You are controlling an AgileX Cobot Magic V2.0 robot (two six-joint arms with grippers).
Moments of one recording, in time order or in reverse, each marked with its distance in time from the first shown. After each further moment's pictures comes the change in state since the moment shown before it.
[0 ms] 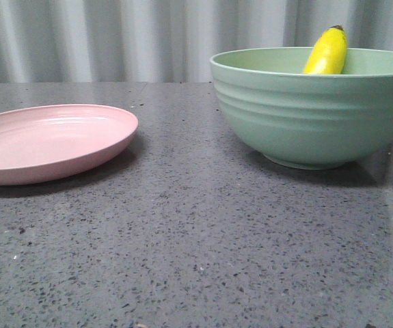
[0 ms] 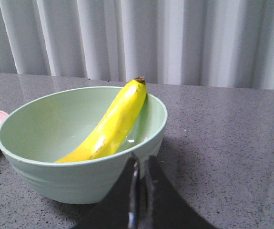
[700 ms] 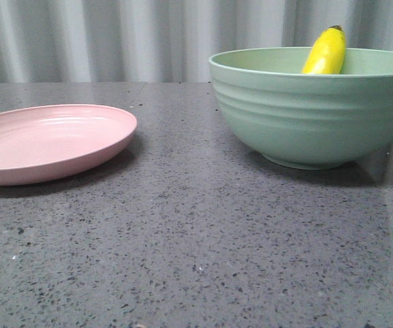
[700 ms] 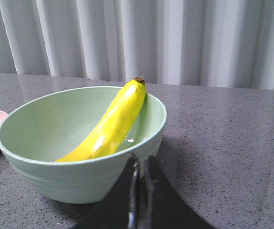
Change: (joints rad) left arm 0.016 -0.026 -0.001 0.031 0.303 0.000; right arm 0.000 0.000 0.002 0.000 0.000 -0.001
